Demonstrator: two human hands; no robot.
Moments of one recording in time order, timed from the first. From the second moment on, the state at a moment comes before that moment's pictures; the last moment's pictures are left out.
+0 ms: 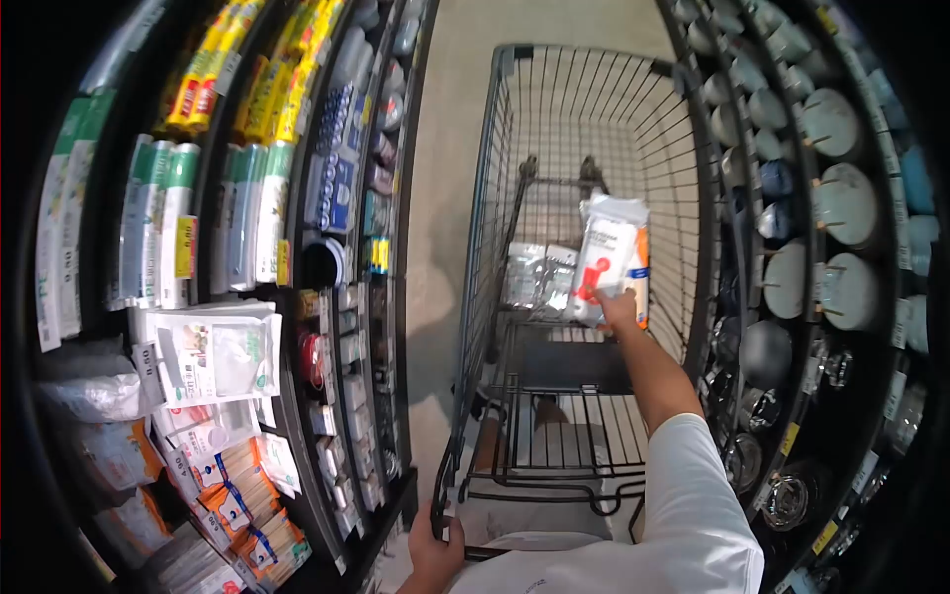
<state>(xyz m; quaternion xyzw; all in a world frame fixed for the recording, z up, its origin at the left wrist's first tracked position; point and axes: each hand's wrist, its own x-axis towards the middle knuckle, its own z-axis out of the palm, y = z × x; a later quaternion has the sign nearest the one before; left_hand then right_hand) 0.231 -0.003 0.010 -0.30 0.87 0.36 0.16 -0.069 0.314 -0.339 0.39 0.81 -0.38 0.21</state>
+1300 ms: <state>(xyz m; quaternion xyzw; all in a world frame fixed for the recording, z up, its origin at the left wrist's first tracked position) 0.280 0.001 0.013 -0.32 0.84 0.40 0.17 -0.090 0.280 -0.532 0.32 0.74 -0.58 0.04</state>
